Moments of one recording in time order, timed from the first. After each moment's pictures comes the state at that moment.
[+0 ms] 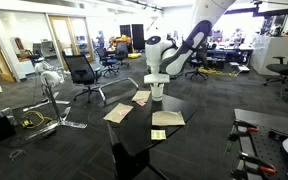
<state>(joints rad) 0.01 0.58 -0.26 -1.86 -0.62 2.62 1.50</state>
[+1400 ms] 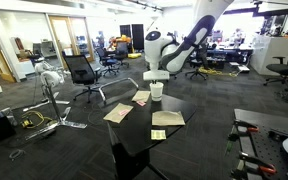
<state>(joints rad) 0.11 0.53 -0.34 -1.88 -0.64 2.62 1.50</state>
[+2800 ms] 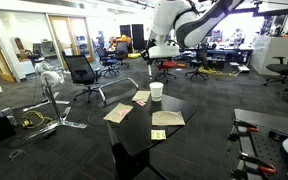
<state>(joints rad) 0.05 0.15 -0.18 -2.09 -0.83 2.67 1.34</state>
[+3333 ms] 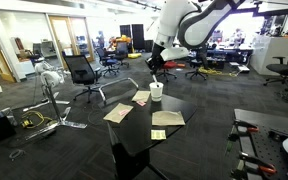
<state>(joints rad) 0.00 0.09 -0.10 -2.23 -0.40 2.71 0.74</state>
